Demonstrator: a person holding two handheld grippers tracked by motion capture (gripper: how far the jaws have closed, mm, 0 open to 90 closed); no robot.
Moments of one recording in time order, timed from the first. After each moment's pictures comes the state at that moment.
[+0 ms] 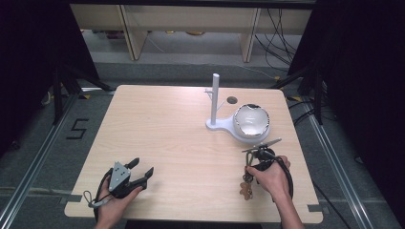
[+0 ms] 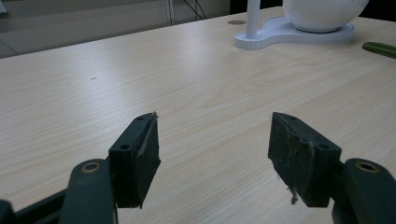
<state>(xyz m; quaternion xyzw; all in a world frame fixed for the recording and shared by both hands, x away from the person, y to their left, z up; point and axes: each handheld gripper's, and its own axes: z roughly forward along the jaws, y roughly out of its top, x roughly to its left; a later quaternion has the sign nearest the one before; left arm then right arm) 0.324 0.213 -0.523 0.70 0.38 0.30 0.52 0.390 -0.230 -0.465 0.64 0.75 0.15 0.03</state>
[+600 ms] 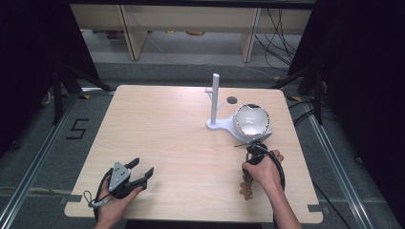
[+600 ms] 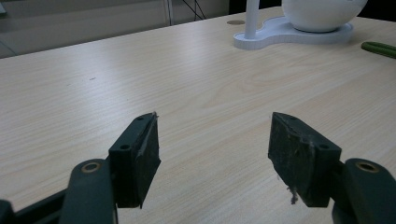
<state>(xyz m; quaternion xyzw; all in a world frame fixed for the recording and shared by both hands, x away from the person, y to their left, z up) 0.323 0.213 -0.522 0.70 0.38 0.30 0.52 0.412 -0.214 -0.471 0.64 0.76 0.11 0.04</state>
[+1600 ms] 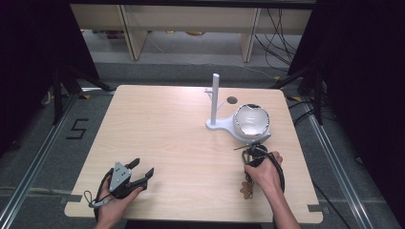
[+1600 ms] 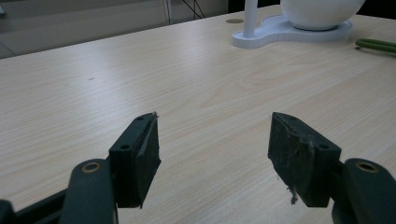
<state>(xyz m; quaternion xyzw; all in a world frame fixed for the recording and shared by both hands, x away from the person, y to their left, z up) 0.323 0.212 -0.522 0.71 0.38 0.30 0.51 0.405 -0.215 -0.471 0.63 0.77 0.11 0.04</state>
